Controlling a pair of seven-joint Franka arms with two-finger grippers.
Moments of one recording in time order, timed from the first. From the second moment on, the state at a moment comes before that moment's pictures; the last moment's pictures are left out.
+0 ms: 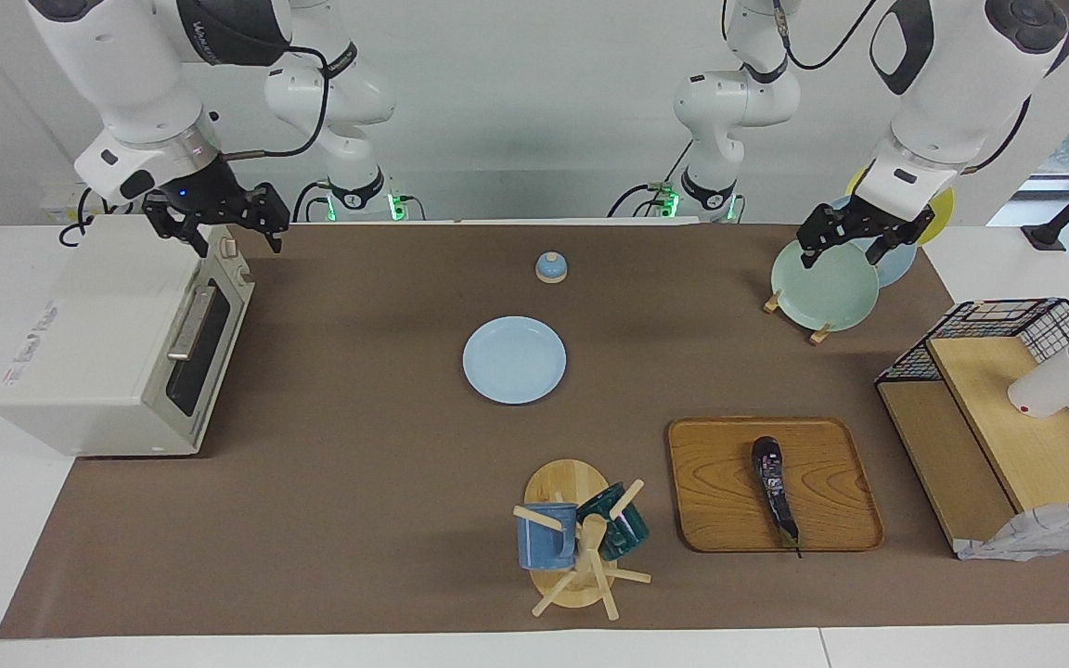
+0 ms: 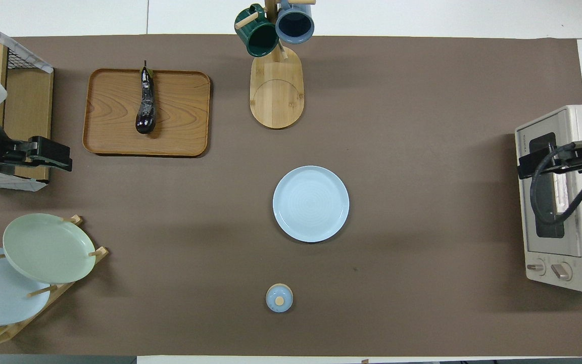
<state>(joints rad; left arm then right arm) -0.03 -0.02 -0.08 -1.65 -0.01 1.56 -0.09 -0.04 -0.03 0.05 -1.63 -0.02 1.51 -0.06</state>
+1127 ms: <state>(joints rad) -0.03 -0.02 -0.08 -1.65 -0.01 1.56 -0.09 -0.04 -0.03 0.05 -1.65 -0.03 1.58 -0.07</state>
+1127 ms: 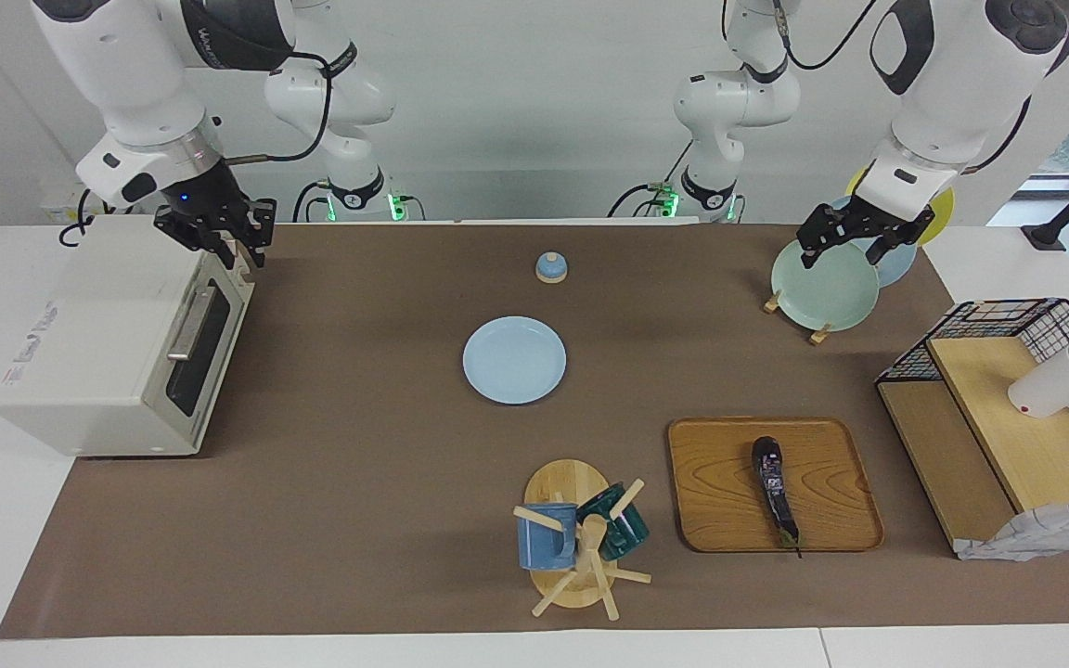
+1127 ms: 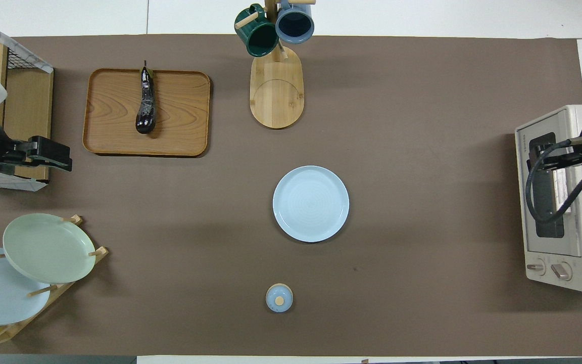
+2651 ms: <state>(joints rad) -0.03 -0.02 -0.08 -1.65 -0.01 1.56 -0.09 -0.16 -0.03 0.04 -1.96 -0.23 1.85 -0.03</state>
